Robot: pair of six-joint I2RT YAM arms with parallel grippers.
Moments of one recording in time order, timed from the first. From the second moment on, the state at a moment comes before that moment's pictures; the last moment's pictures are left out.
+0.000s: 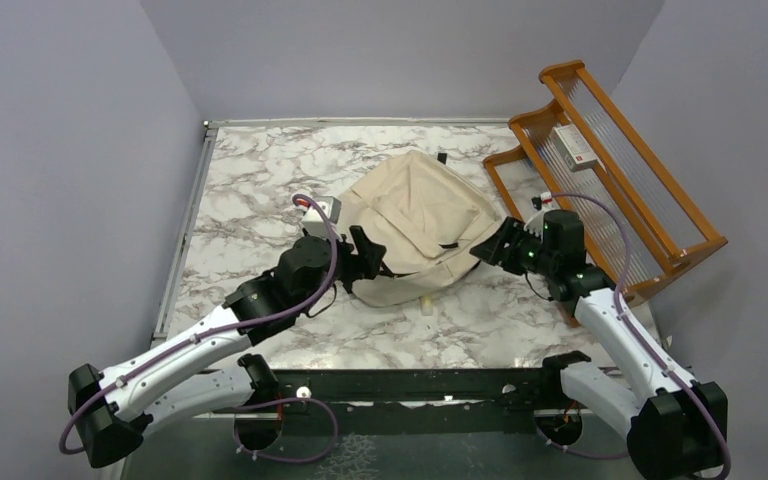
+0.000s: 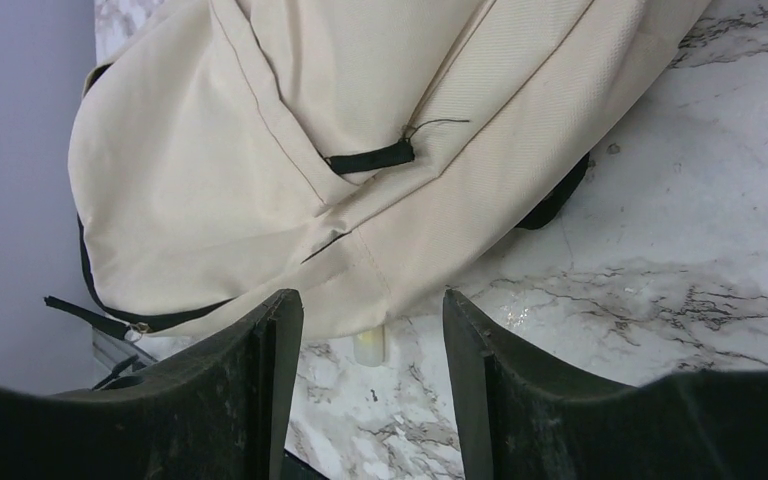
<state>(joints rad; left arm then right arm) -0.91 0.83 0.74 -0.22 -0.37 -0.61 0.20 0.93 0.58 -0.23 -0.35 0.61</state>
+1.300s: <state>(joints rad) -1.07 1.11 0.62 0.13 -0.50 -0.57 0.20 0.99 0.59 -0.19 -0.50 0.55</state>
